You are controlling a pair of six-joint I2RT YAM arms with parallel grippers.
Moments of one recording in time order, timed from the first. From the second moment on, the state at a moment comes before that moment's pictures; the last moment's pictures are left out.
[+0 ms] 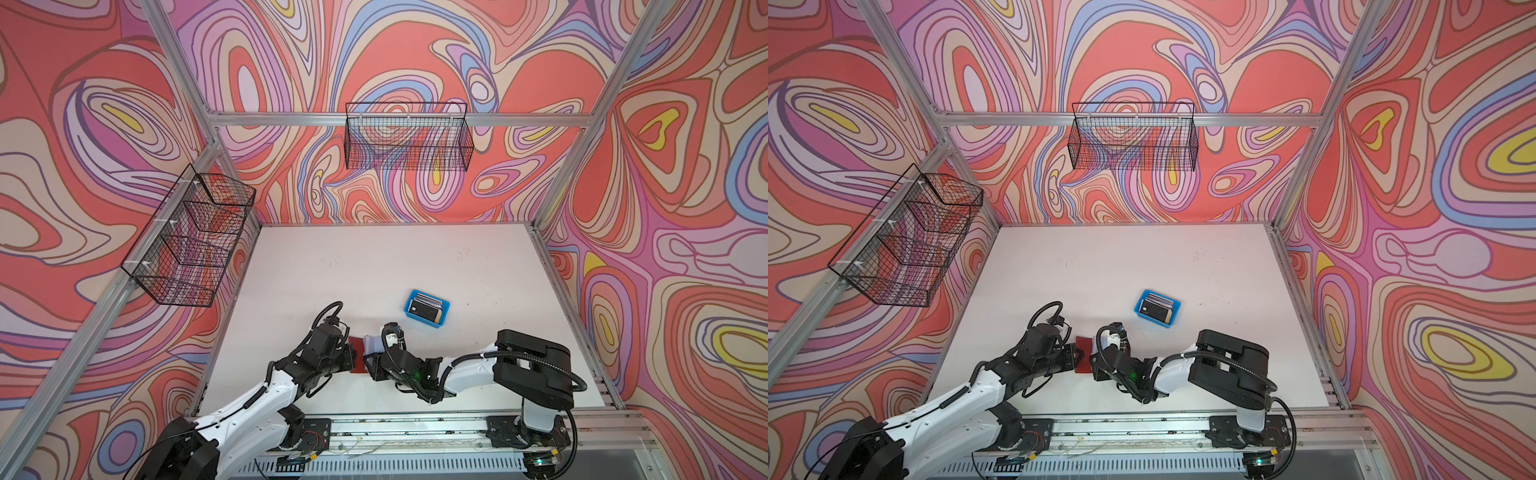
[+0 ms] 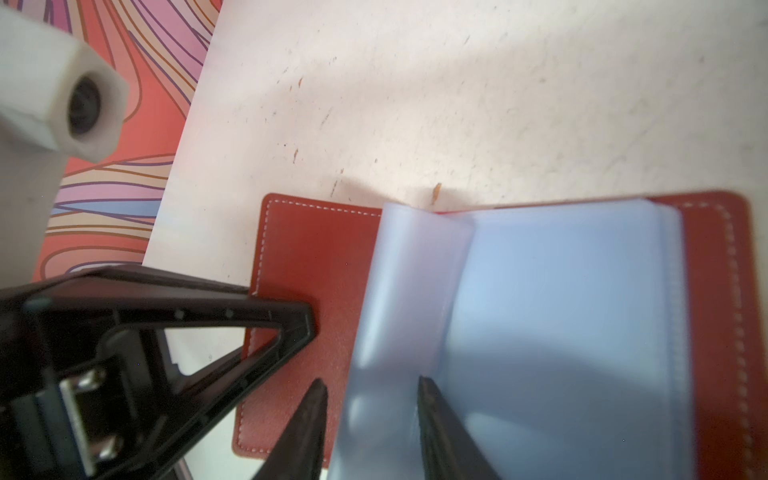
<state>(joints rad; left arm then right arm) -0.54 0.93 0.29 -0.23 0.14 -0.72 1.22 1.83 0.75 0.47 0.23 1.02</state>
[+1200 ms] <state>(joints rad) -0.54 0.91 0.28 -0.24 0.13 -0.73 1.22 1.66 0.68 0.32 0.39 1.07</state>
